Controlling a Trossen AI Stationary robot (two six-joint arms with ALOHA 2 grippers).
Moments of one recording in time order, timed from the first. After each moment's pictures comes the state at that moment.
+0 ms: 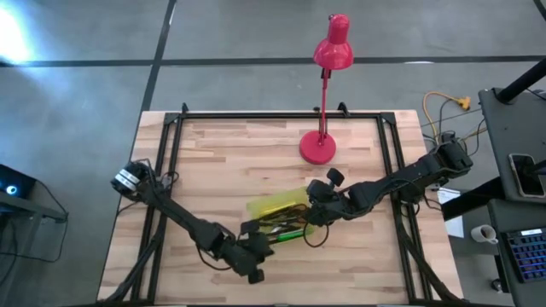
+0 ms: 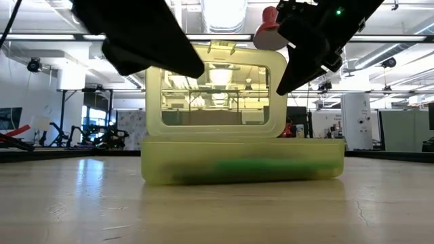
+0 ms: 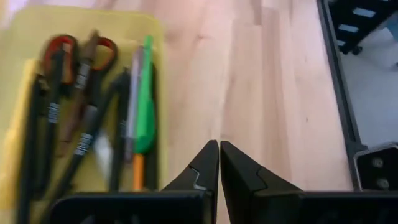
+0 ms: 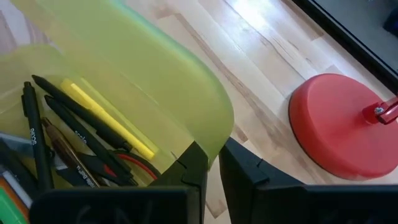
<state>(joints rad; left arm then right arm) -0.58 1.79 1.16 -0.12 -0.43 -0.63 0.34 1.56 1.01 -0.54 0.71 0.73</state>
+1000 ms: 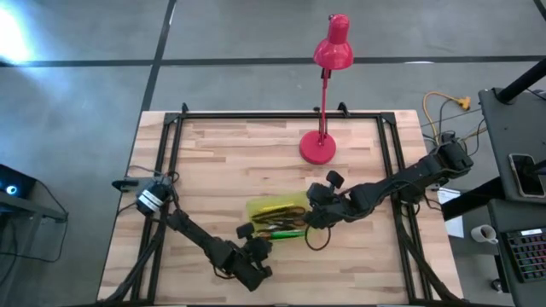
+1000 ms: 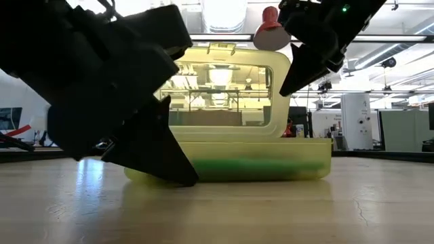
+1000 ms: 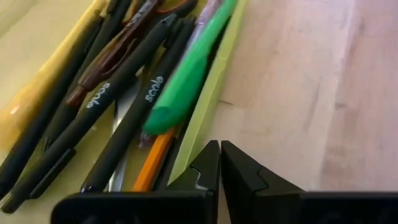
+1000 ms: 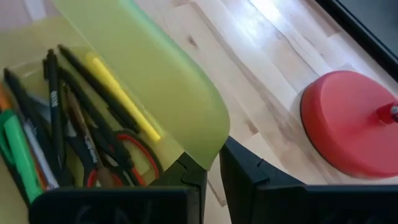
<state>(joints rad) -0.63 2.09 1.25 -0.25 -0.74 -0.88 0.36 1.56 1.01 -0.55 0.66 0.72</state>
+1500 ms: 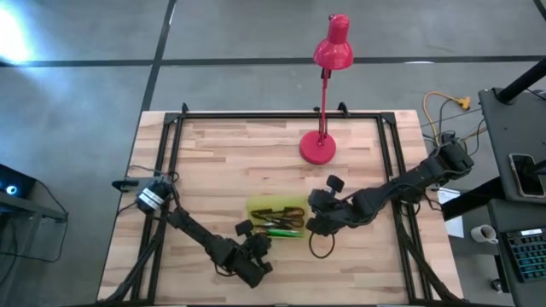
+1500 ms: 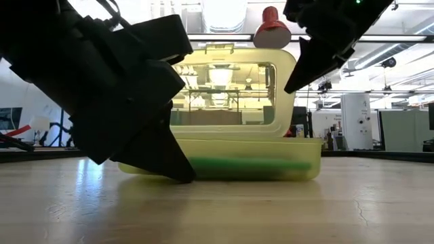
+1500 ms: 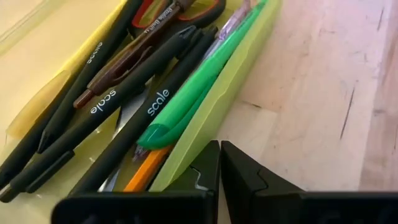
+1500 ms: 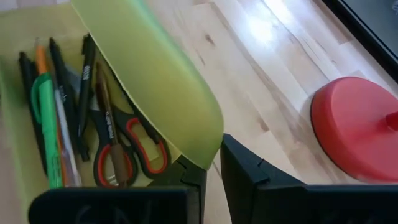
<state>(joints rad) -0.61 2.07 1.24 -0.27 -0.77 -0.89 0.43 1.56 1.01 -0.55 0.66 0.70</state>
